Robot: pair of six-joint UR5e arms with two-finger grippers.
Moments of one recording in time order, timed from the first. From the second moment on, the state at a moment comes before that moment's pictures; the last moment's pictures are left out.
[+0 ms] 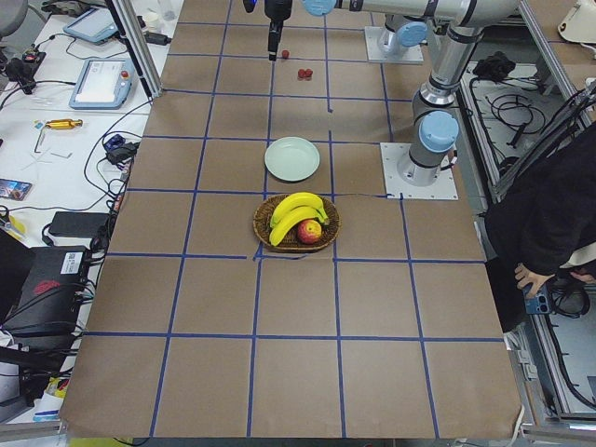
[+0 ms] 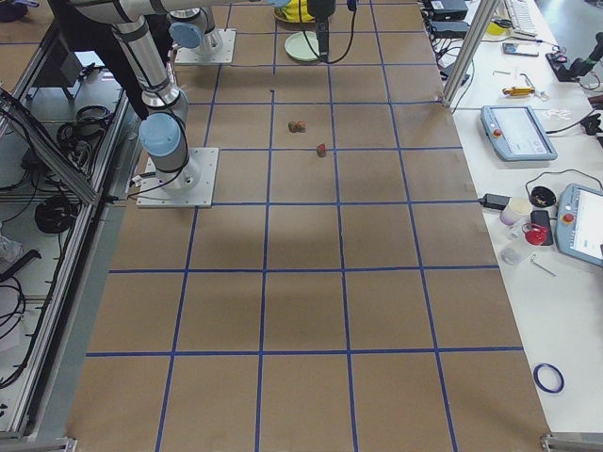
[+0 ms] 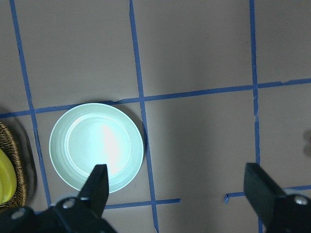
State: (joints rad) left arm -1.68 -1.60 -1.53 -1.47 1.59 -0.02; right arm 1.65 -1.60 1.51 -1.57 -1.59 0.06
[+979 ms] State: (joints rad) left arm -1.68 -1.60 -1.53 -1.47 1.59 -0.02; right arm 1.64 -1.48 1.61 -1.63 -1.61 0.04
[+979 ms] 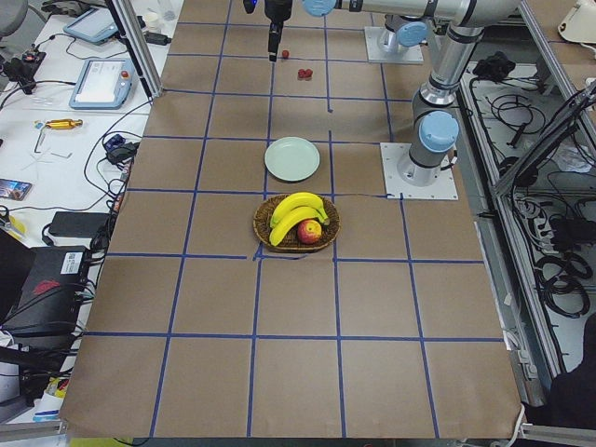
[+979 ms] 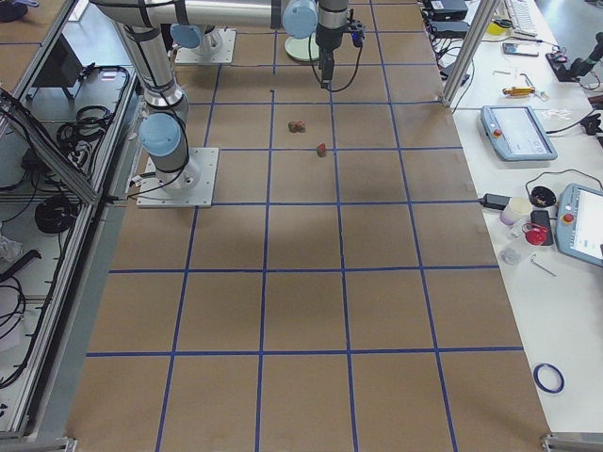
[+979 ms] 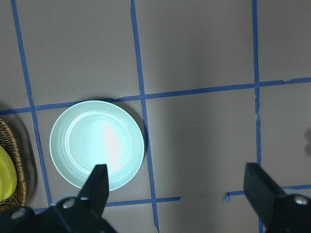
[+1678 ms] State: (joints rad) left arm -1.68 -1.60 -1.57 -1.47 1.60 -0.02; right arm 1.54 -1.37 1.94 -2.07 -1.60 -0.04
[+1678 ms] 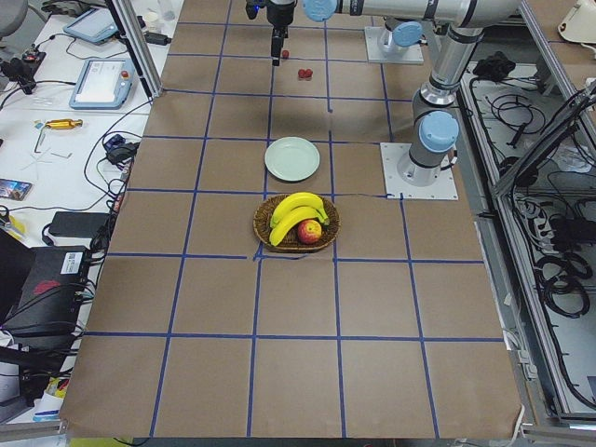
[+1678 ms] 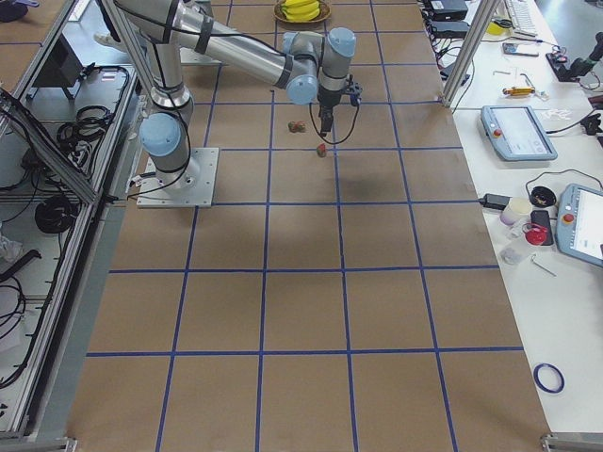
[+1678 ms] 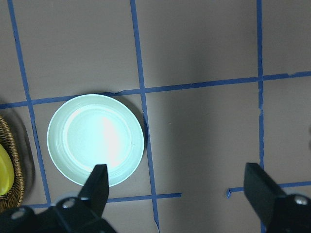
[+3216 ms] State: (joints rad) left arm -1.68 -1.60 -1.57 -1.47 1.60 -0.02; right arm 1.54 -1.25 2.07 -2.41 -1.58 -0.09
